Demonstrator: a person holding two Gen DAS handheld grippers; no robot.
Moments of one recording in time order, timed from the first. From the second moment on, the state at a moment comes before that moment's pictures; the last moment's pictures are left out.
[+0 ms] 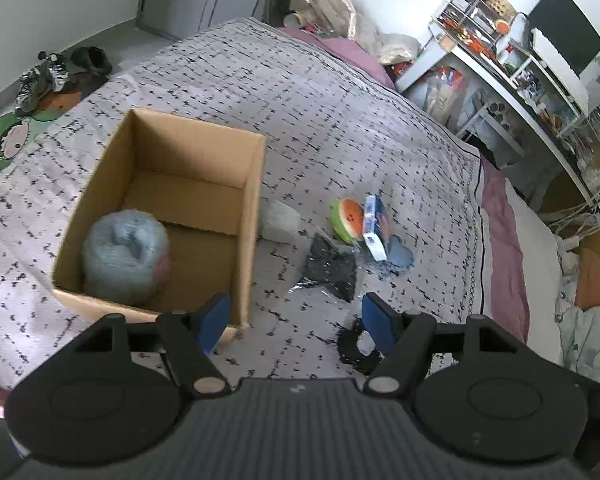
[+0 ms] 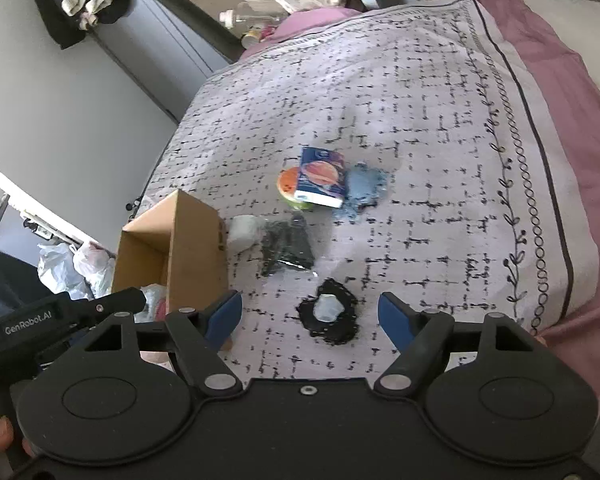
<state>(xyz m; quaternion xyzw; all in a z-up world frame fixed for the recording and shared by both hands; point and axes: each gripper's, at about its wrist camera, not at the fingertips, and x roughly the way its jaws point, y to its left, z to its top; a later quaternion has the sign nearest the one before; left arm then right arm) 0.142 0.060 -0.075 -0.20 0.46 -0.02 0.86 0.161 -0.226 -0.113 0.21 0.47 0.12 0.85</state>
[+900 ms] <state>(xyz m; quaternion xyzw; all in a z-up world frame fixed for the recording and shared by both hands) 0.195 0.012 -0.120 -0.16 0.50 -0.06 0.85 0.188 -0.217 -0.183 0.25 0.51 0.09 0.82</state>
